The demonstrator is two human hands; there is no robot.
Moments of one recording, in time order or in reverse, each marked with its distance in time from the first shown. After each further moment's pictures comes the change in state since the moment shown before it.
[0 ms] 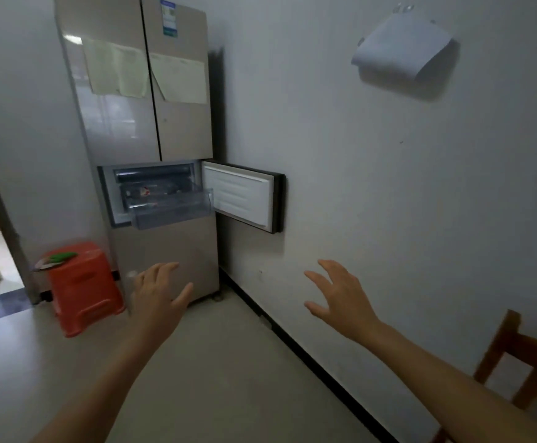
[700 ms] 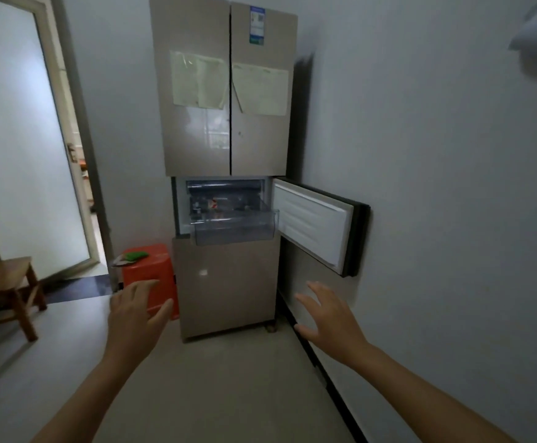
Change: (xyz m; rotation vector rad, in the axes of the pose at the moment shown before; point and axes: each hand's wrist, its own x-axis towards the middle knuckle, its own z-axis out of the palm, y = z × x) left_hand 0.128 -0.116 0.084 0.215 0.170 -0.265; right_hand 0.182 0.029 0.218 0.297 -0.031 -0.280
